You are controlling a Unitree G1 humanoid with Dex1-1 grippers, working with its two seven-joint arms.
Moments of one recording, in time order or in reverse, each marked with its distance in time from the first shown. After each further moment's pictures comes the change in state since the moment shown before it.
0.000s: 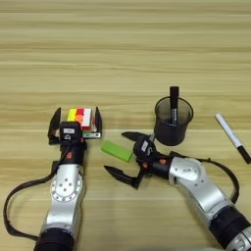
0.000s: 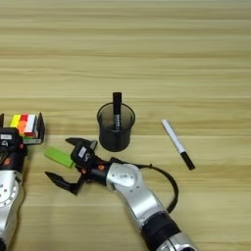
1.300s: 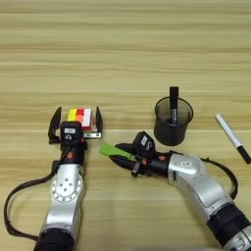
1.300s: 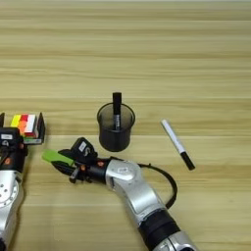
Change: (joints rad) left arm 0.002 -0.001 0.002 -0.008 0.020 0.000 0.000; right arm 0.002 0.019 -0.037 -0.084 0.075 0.251 0.063
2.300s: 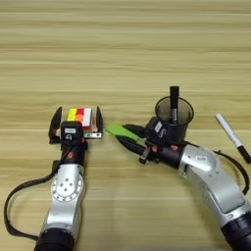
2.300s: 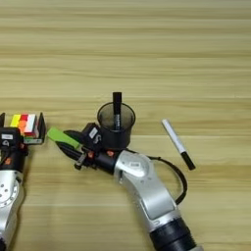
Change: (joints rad) left arm -0.001 -0.002 -0.001 0.001 0.001 0.000 0.000; right arm 0.097 -0.049 -0.060 -0.470 0.074 0.148 -0.066
